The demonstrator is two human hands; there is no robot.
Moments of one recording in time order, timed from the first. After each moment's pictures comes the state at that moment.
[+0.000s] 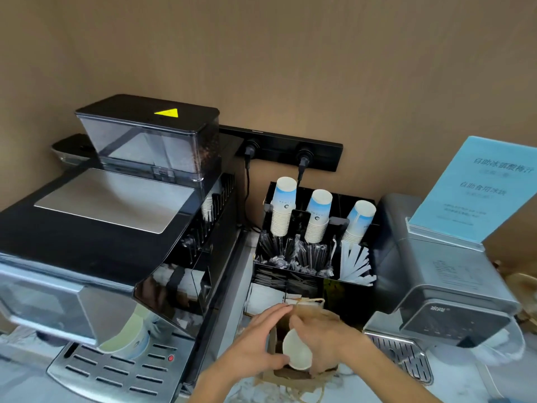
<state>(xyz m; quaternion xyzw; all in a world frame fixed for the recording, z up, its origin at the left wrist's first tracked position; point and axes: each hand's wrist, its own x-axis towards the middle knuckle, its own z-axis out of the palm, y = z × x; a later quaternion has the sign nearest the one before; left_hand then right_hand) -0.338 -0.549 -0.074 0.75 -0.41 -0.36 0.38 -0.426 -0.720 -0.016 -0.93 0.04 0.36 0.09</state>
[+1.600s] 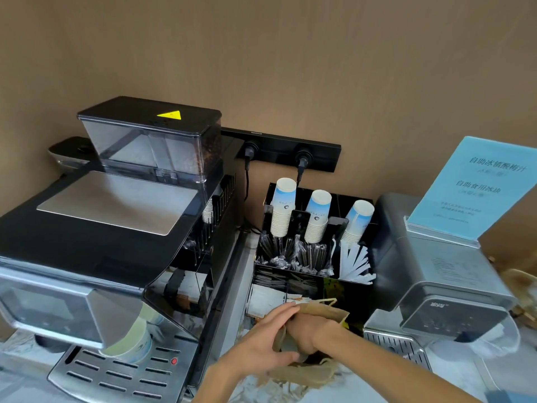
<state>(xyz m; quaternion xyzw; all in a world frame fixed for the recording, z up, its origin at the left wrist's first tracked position) -0.337 -0.554 -0.067 0.73 -0.45 -0.37 0.36 -0.393 -0.703 -0.053 -0.91 0.05 0.40 -0.04</state>
